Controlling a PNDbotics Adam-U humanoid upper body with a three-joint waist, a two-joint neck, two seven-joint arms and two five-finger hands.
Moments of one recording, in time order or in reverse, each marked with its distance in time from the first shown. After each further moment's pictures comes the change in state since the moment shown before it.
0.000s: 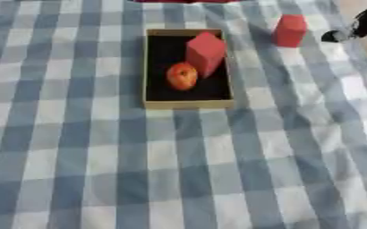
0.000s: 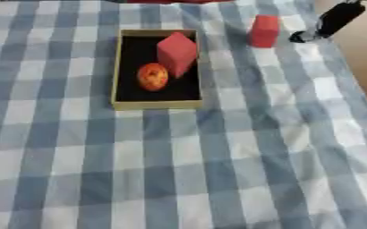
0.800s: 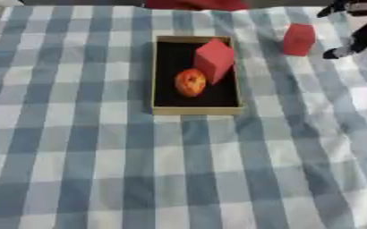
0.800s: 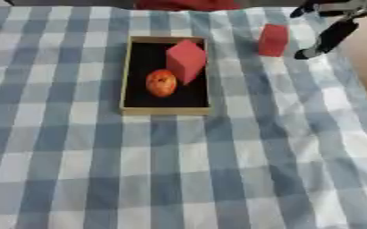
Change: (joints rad) left arm -0.006 0.021 -0.006 0.000 0.019 0.018 0.000; right arm -0.093 0.081 -0.037 0.265 0.106 -0.032 0.050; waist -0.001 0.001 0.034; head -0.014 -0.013
